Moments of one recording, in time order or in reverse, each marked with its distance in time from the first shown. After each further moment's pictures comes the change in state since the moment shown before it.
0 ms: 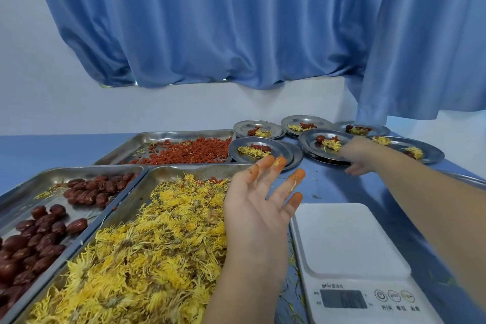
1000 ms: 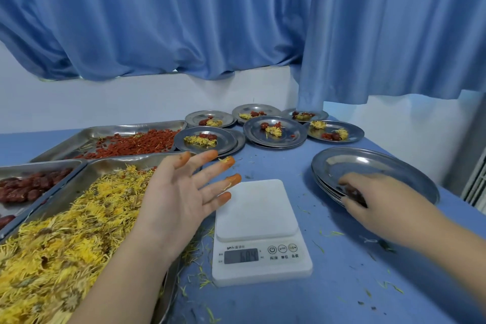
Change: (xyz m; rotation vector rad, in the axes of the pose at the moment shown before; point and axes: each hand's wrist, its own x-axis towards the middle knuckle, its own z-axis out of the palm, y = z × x) left_hand -0.002 -0.013 -0.003 0.362 -0.198 -0.114; right_hand -0.170 0.163 -0.079 -0.625 0.226 -0.618
